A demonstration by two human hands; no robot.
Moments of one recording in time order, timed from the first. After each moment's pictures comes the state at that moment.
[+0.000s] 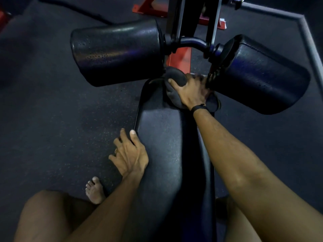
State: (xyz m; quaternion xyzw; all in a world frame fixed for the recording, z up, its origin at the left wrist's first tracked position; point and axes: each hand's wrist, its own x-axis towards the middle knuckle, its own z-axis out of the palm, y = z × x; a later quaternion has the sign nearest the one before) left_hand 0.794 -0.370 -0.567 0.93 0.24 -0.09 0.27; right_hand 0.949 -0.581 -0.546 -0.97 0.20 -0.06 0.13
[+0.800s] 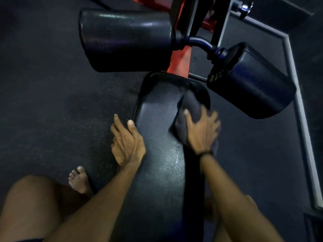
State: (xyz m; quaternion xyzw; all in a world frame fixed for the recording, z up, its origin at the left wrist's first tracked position) left_hand 0.792 -0.373 -0.558 0.88 0.25 -0.04 0.40; right_hand 0.806 -0.565 -0.543 -0.94 0.32 -0.08 0.12
